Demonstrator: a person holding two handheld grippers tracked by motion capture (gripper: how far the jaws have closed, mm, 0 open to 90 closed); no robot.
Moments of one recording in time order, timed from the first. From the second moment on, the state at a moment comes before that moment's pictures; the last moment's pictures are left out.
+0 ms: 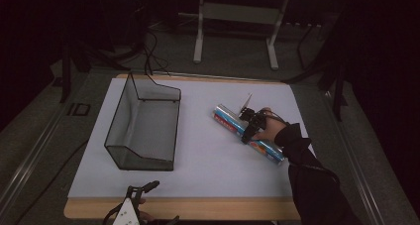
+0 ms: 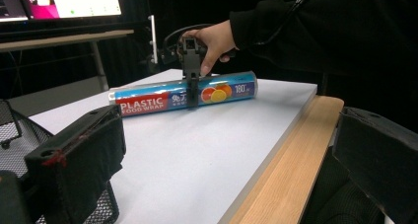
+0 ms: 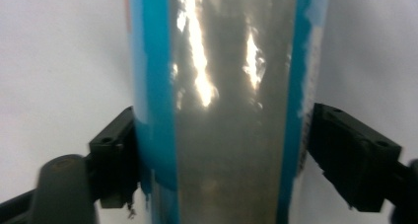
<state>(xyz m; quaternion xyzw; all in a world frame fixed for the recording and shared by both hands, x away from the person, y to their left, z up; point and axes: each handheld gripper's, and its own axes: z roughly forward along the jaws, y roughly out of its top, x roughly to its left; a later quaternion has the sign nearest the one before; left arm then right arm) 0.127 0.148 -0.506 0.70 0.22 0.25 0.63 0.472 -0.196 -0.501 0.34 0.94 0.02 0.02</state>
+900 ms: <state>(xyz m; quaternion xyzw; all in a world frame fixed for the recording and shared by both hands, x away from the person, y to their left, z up) 0.129 0.147 -0.507 0.71 0.22 0.25 0.62 0.474 -0.201 -0.436 0.42 0.90 0.10 0.05</state>
